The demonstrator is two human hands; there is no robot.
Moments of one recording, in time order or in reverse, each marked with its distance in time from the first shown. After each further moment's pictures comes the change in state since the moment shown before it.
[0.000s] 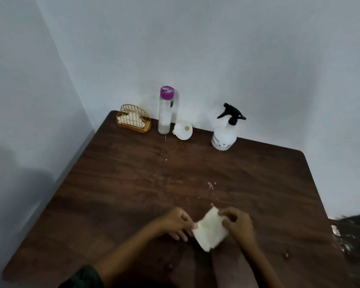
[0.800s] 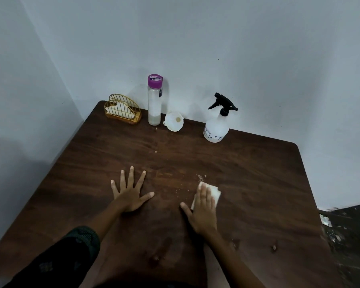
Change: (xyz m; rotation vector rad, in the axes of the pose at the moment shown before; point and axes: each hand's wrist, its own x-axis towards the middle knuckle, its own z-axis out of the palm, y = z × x) left_hand 0.033 -0.061 -0.074 0.814 0.534 -0.226; right_hand 0.032 0.032 0.070 -0.643 -0.112 -0.136
